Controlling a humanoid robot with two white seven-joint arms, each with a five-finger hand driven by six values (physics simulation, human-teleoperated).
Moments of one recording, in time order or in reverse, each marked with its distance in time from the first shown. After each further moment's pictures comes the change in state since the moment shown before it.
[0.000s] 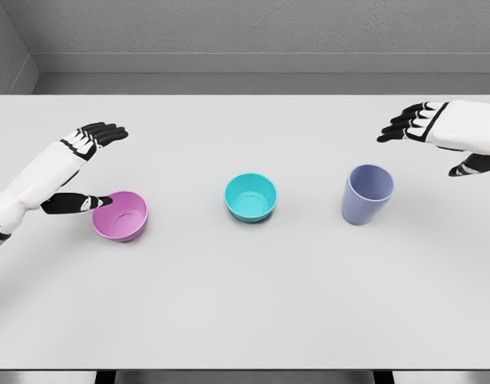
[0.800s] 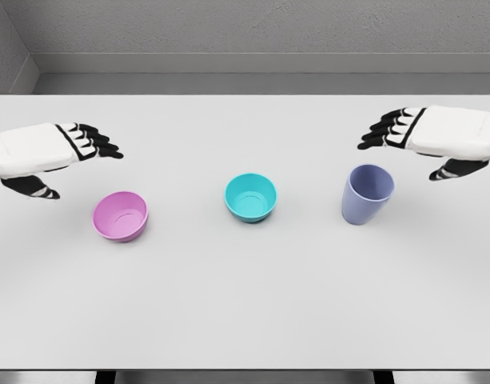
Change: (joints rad) left arm -0.304 0.161 -0.003 -0.071 0.011 -0.003 -0.715; right arm -0.038 0.038 0.063 -0.021 0.006 0.000 0.000
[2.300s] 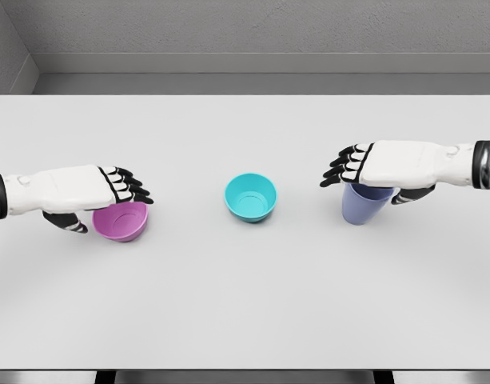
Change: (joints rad) left arm -0.005 -0.050 -0.151 -0.008 -0.100 0.000 -0.022; right arm -0.071 0.106 0.184 0.013 0.125 0.000 0.000
